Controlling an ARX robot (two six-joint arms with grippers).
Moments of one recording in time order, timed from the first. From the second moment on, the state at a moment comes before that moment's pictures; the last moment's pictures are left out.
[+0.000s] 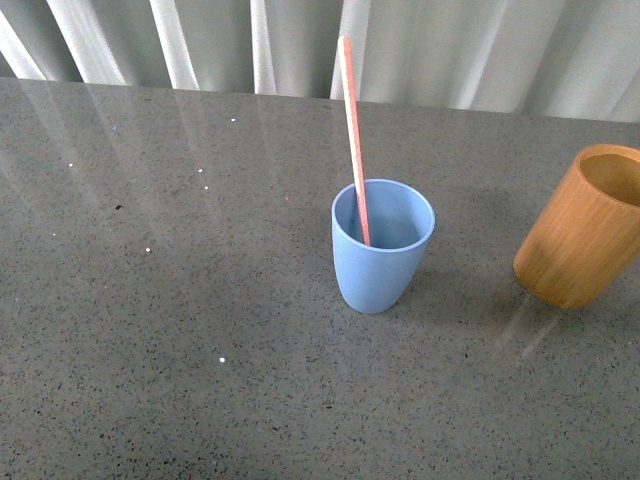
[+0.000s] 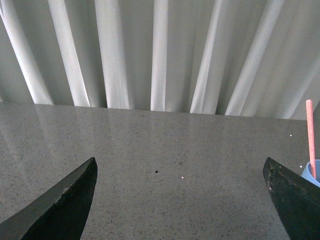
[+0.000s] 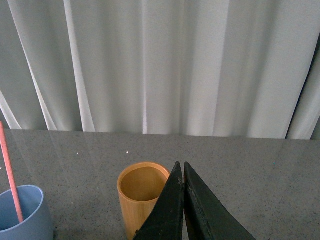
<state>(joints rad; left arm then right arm) 0.00 0.00 0.02 0.00 0.00 0.00 0.00 0.29 0.02 0.29 0.00 -0.01</state>
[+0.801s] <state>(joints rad) 0.00 0.00 0.02 0.00 0.00 0.00 0.00 0.00 0.02 0.00 0.00 0.00</state>
